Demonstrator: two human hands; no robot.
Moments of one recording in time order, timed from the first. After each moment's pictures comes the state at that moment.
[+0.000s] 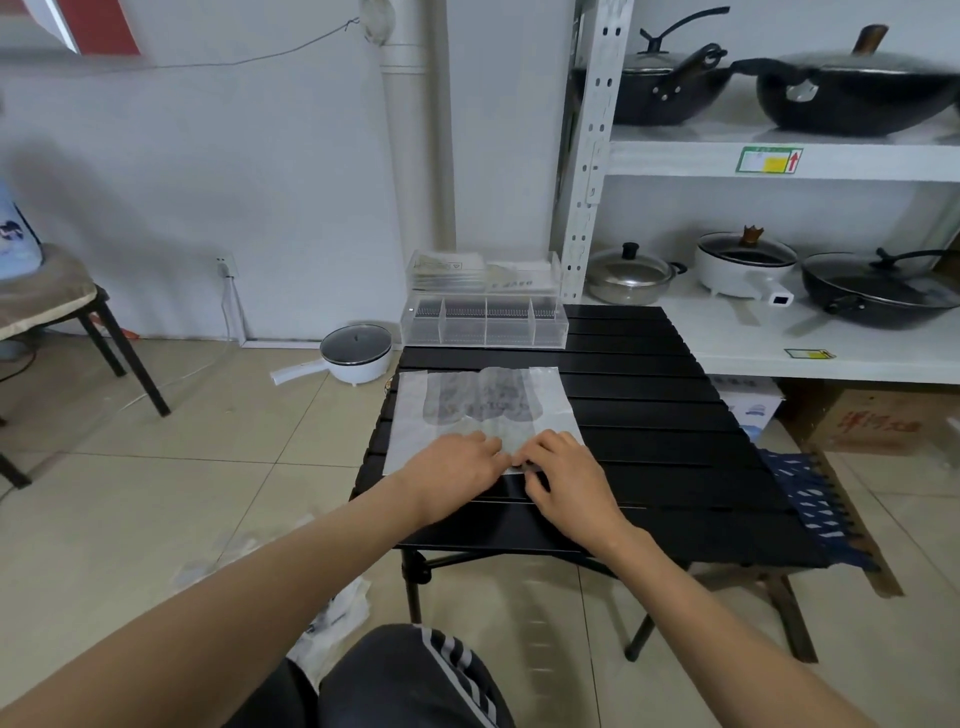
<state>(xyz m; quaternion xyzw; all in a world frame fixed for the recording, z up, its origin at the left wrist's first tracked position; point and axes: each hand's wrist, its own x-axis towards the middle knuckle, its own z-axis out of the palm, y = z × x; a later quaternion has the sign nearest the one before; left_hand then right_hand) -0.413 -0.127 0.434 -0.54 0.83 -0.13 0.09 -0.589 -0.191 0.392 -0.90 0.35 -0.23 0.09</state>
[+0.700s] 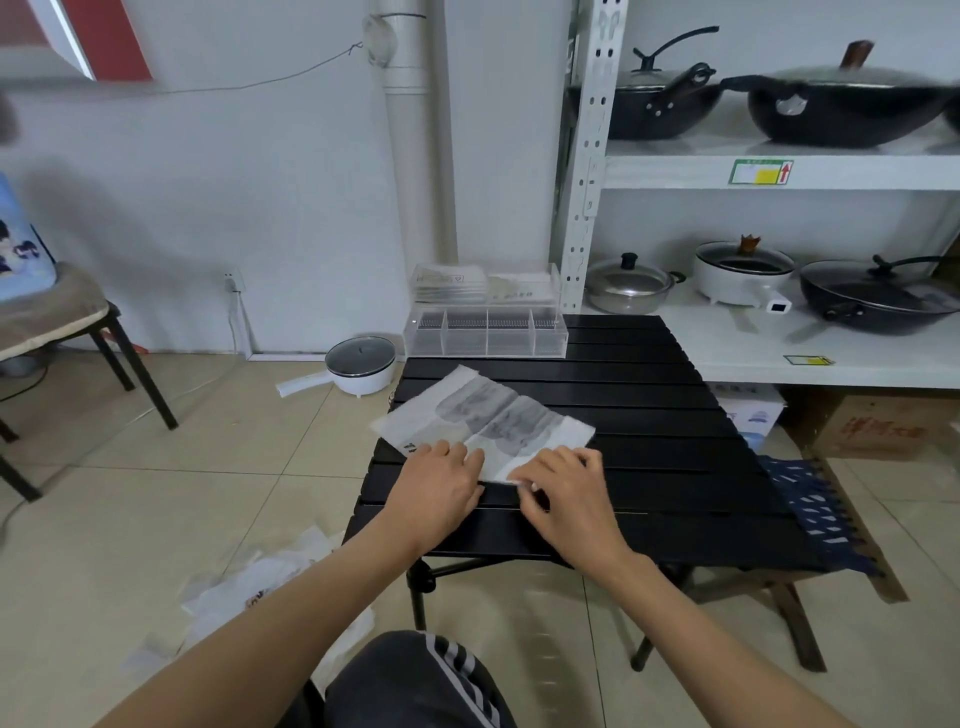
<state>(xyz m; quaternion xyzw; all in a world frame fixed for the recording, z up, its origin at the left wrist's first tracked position) -0.405 -0.107 0.412 -0.65 0.73 -0.20 0.00 -0.593 -0.167 0.393 -0.89 0.32 -0.33 -0.01</state>
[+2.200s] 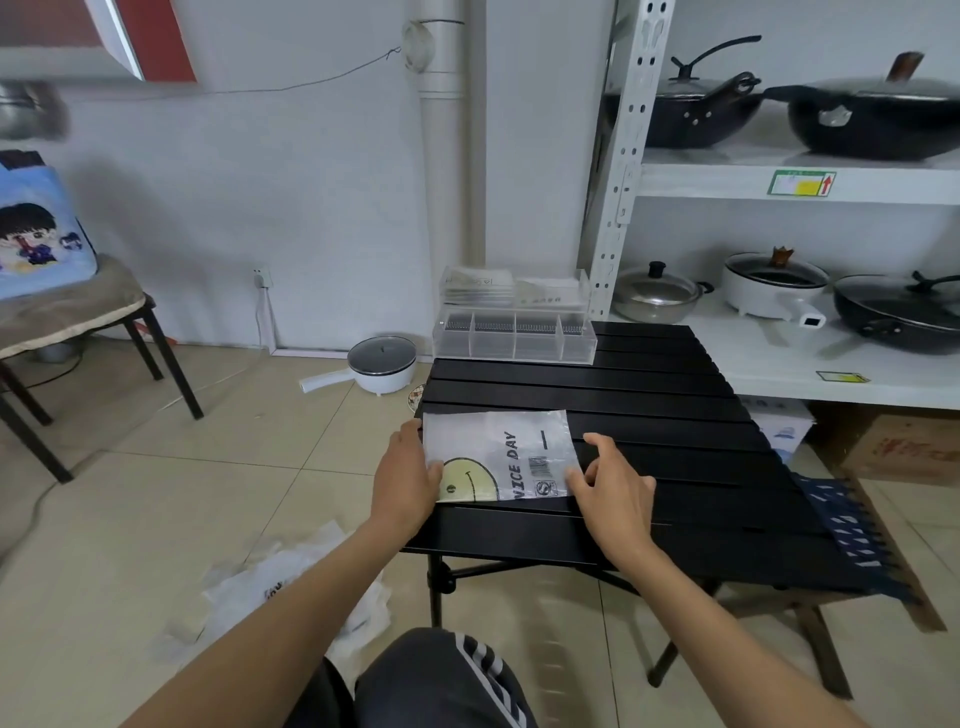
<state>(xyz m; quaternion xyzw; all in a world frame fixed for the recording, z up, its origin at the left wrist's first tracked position) -0.362 -0.092 0.409 -0.81 0.46 0.08 -0.35 -0.582 -0.184 0.396 -0.76 0.56 -0.29 0.16</state>
